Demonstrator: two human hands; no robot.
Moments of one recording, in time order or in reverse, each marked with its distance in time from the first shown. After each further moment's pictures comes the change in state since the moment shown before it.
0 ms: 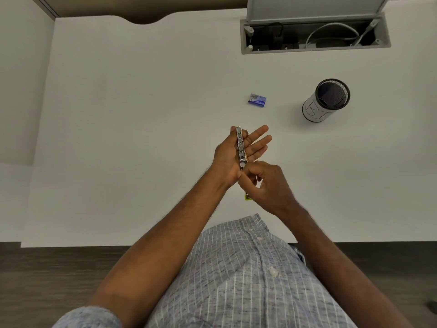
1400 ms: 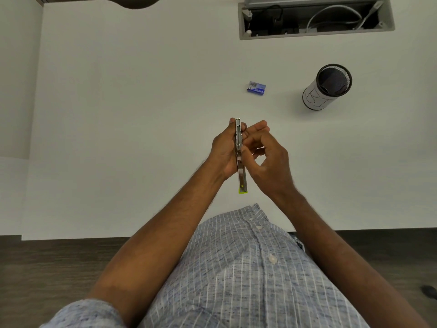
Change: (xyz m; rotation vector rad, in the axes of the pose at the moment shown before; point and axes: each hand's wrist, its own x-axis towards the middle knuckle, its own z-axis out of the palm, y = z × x) left_hand -0.010 0.000 -0.006 0.048 -0.021 -0.016; right_hand 0.012 -0.004 0.005 0.064 0.251 0.021
